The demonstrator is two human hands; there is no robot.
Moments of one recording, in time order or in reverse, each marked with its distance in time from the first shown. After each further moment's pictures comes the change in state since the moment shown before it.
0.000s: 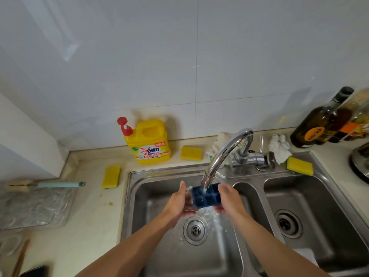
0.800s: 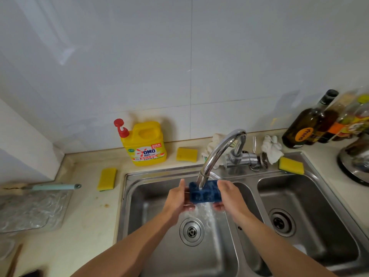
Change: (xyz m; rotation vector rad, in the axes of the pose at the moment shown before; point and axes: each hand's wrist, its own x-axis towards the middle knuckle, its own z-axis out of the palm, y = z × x) left_hand -0.006 0.012 0.014 -0.069 0.068 0.069; right_hand -0.015 -0.012 -0.019 0.002 -0.003 -0.054
